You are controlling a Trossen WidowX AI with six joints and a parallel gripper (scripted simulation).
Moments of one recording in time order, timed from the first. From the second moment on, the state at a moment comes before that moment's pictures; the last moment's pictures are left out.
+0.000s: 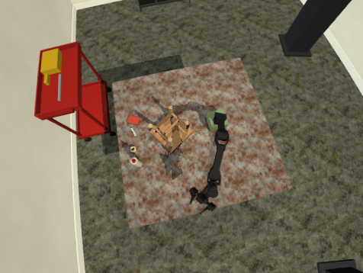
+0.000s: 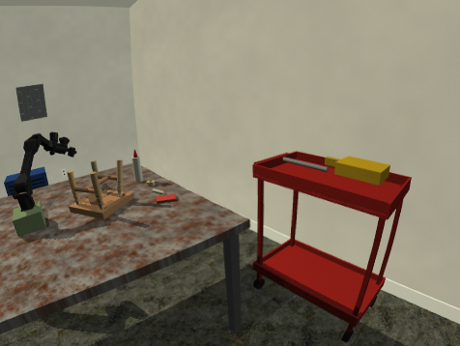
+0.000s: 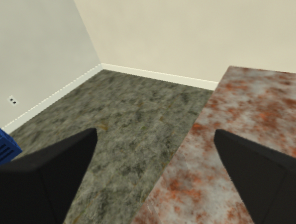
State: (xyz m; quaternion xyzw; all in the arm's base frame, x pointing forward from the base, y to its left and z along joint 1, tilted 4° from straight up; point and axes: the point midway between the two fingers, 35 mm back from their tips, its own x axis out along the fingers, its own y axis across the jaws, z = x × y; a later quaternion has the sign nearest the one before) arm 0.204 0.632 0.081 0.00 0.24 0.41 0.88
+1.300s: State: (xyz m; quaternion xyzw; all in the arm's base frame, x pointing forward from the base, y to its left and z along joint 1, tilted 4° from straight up) arm 0.447 0.435 0.108 -0.46 0.22 0.40 0.76
